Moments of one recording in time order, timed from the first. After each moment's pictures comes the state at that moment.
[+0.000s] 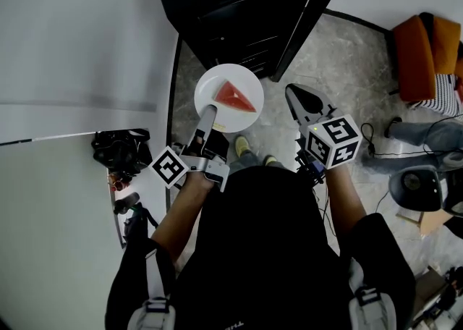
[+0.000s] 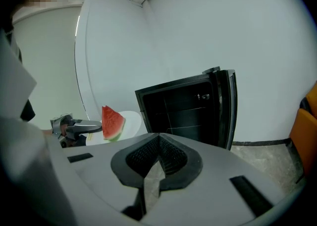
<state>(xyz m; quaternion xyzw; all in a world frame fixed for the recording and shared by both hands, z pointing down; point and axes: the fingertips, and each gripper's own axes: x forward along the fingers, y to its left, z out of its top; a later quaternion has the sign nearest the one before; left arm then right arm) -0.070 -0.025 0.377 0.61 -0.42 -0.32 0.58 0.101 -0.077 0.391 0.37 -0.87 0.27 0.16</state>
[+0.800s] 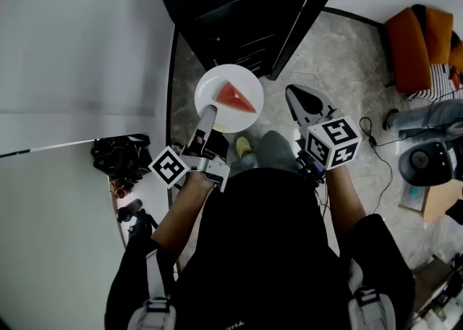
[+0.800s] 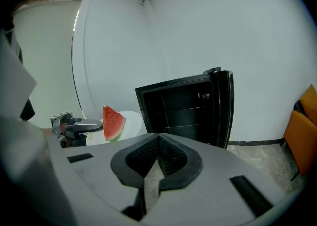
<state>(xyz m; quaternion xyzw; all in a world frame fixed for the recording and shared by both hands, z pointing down) -0.073 -0.026 0.382 0.62 -0.41 -0.31 0.60 0.100 -0.068 0.391 0.40 -0.86 0.27 0.16</state>
